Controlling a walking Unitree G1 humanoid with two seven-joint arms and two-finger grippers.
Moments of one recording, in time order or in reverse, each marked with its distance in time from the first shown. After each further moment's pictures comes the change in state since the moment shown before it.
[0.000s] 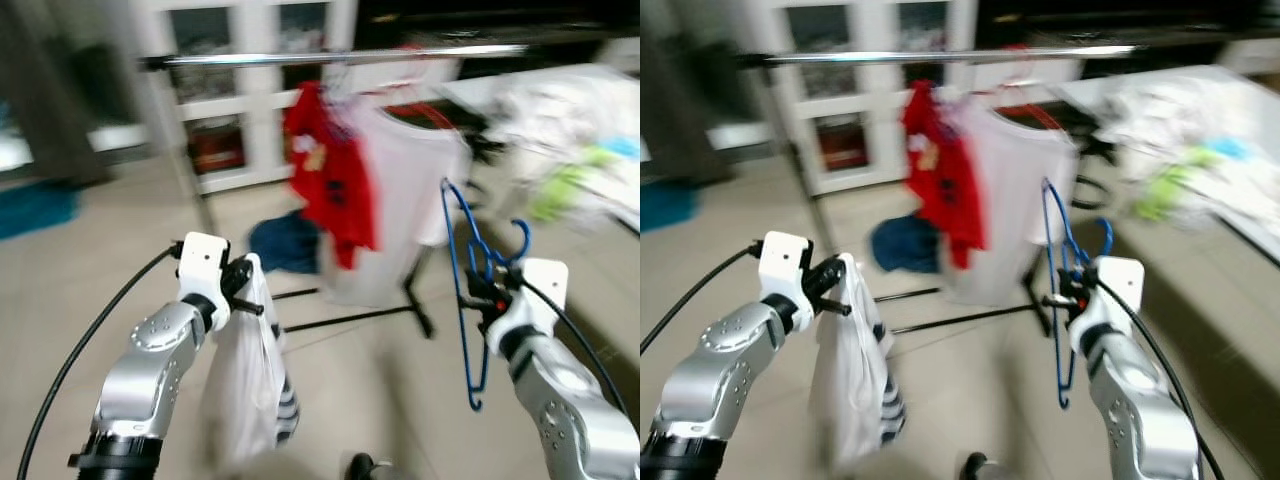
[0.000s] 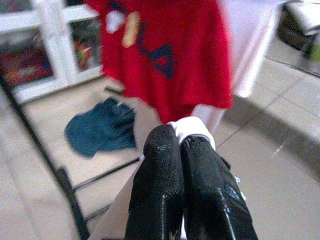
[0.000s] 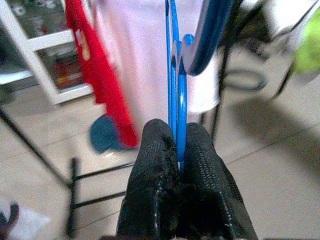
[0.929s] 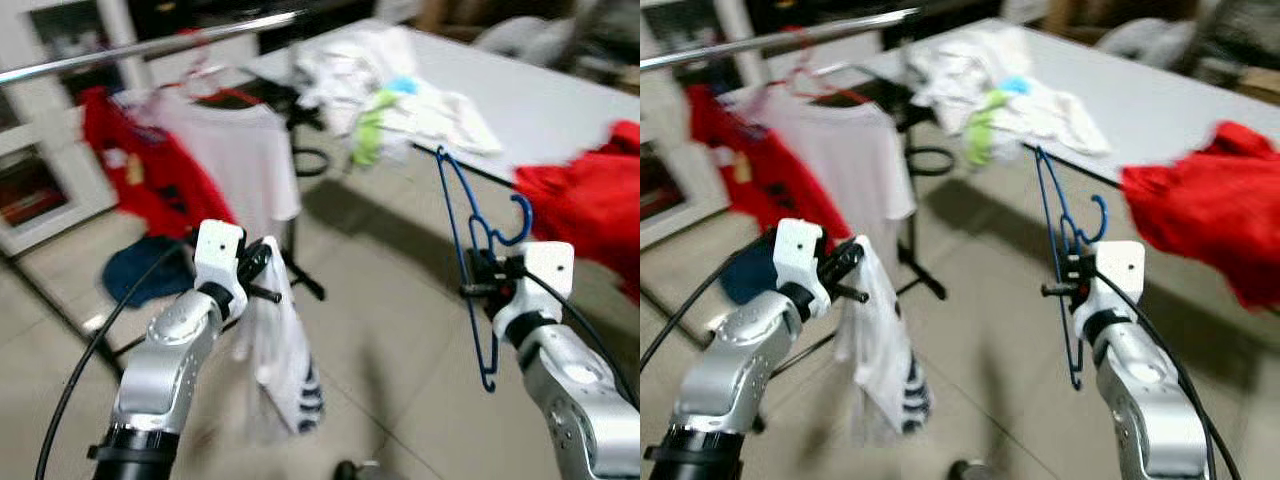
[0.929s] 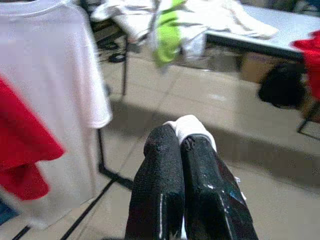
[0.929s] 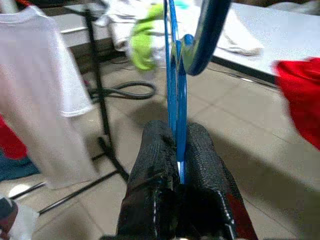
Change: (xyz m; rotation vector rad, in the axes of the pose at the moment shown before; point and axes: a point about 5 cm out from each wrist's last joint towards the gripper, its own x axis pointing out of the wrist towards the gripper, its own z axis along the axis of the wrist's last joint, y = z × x) left arm 0.006 -0.016 0.014 -0.001 -0.104 -0.048; right arm -0.006 0.003 0.019 -0.074 -0.083 0.034
